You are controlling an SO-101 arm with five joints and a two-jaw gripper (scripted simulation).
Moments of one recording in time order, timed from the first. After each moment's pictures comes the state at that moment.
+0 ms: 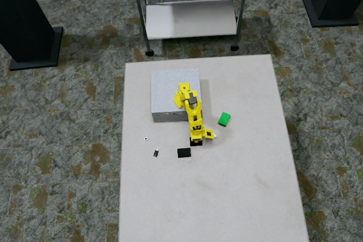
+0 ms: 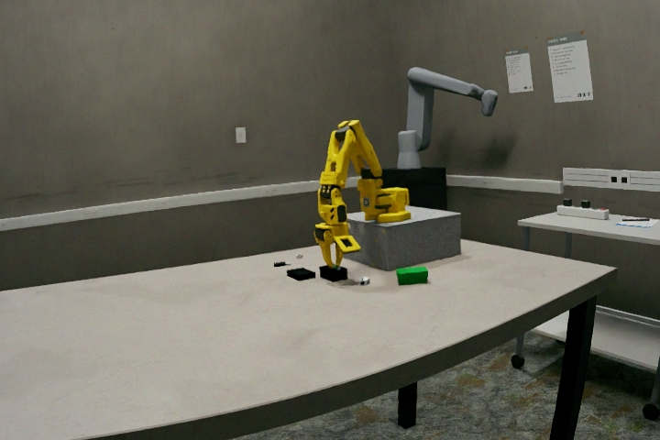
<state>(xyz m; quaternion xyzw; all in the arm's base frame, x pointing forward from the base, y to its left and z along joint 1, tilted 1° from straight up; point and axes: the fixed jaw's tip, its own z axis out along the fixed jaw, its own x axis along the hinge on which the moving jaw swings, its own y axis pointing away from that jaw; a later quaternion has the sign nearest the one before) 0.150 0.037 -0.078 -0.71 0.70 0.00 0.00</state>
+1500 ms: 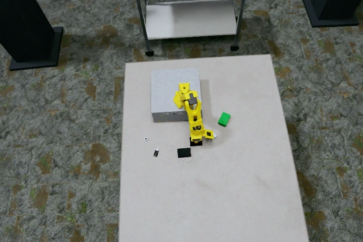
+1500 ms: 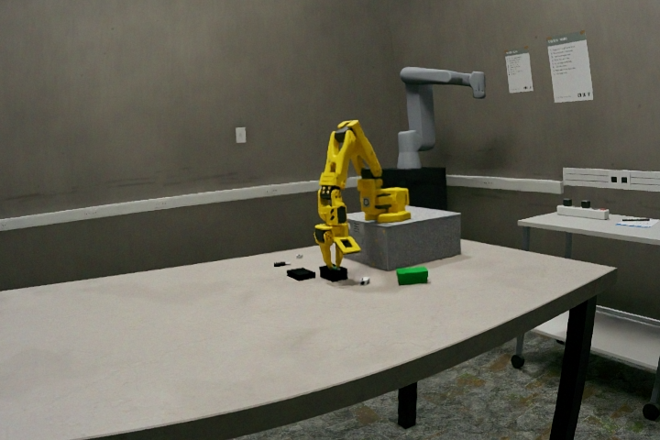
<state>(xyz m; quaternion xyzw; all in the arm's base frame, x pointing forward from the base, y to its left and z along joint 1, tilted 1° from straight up) 0.151 0.037 -0.080 -0.71 0.70 0.00 0.01</state>
